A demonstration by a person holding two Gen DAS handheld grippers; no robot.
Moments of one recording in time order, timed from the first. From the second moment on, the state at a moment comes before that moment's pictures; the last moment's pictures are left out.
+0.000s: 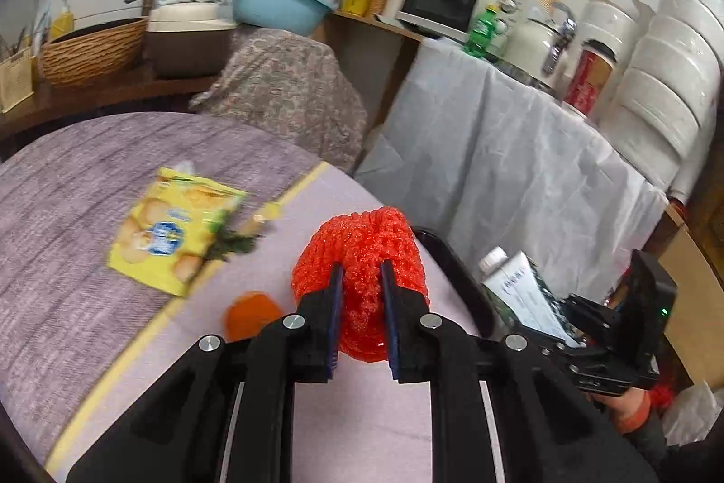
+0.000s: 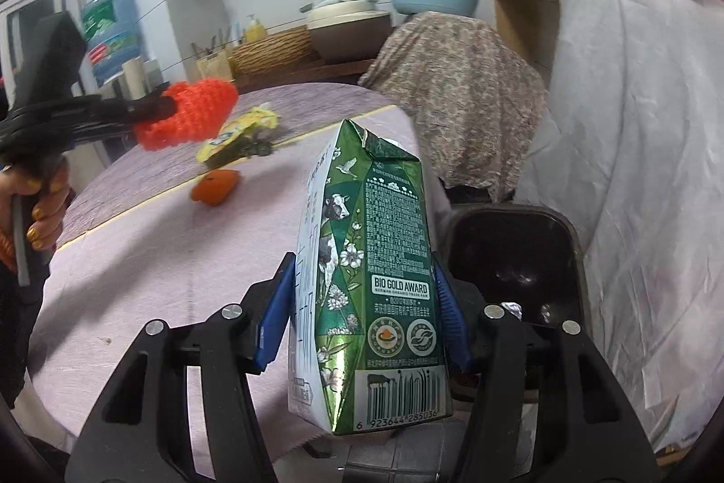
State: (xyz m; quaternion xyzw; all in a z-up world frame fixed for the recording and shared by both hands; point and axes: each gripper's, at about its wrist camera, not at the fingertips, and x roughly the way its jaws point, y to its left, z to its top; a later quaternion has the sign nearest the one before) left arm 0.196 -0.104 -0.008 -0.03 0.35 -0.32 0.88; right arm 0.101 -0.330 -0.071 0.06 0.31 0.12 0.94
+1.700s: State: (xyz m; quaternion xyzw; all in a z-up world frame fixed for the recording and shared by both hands) left arm 0.207 -0.290 -0.065 0.09 0.40 -0.31 0.86; right arm 0.105 -0.473 -0.187 0.17 0.37 -0.11 0.91
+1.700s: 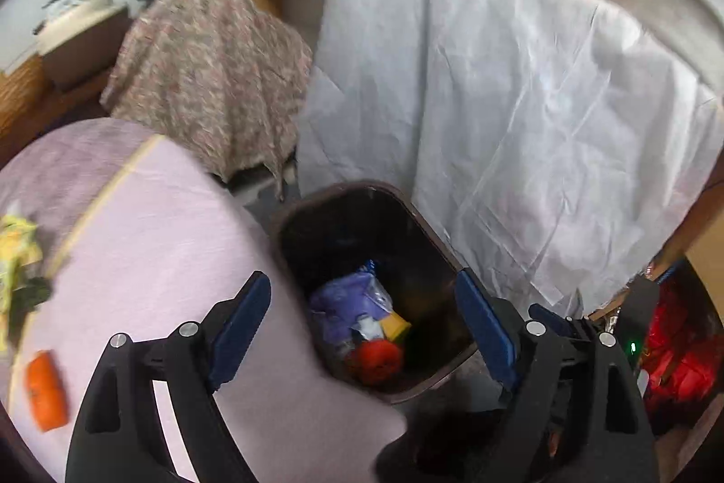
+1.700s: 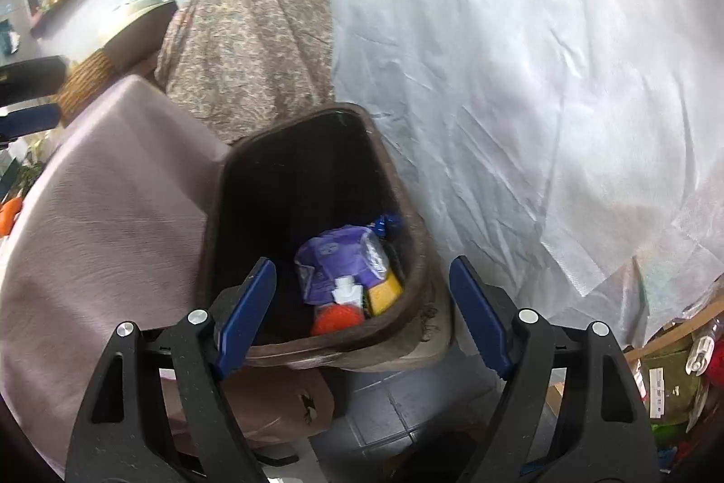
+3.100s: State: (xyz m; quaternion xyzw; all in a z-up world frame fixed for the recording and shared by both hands) left arm 0.292 -0.147 -0.066 0.18 0.36 -0.16 0.90; right arm 0.107 -0.311 -0.086 0.09 0.33 0.07 0.94
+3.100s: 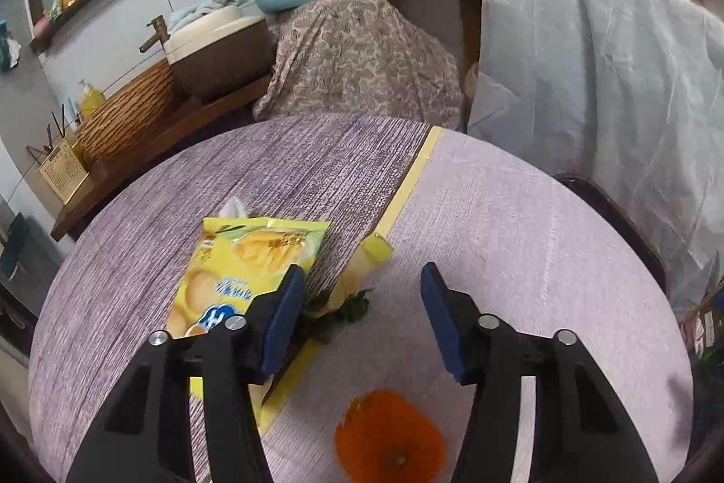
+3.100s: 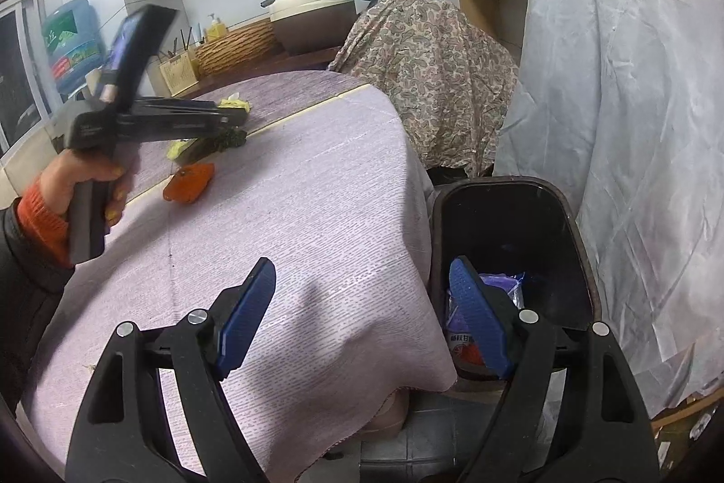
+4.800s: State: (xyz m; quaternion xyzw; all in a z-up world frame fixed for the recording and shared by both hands) left arm 0.178 -0.054 0.021 -0.02 0.28 -0.20 0.94; right arm 0.171 -0.216 -0.048 0.02 0.34 0.19 0.92
